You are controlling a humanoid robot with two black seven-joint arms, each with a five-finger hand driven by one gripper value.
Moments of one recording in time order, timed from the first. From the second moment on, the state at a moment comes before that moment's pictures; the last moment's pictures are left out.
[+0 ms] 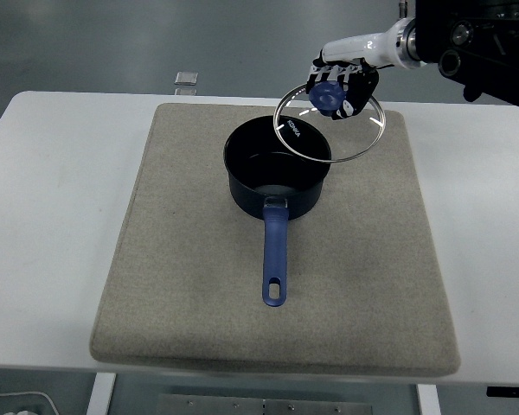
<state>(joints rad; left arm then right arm) 0.03 0.00 -0.14 -0.09 0.08 -0.06 0.01 1.73 -0.30 -0.39 0.89 -0.81 0.33 0.01</state>
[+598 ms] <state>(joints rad) 0.03 0.00 -0.14 -0.09 0.08 -0.06 0.01 1.59 -0.39 -0.38 0.83 -0.81 0.32 -0.02</state>
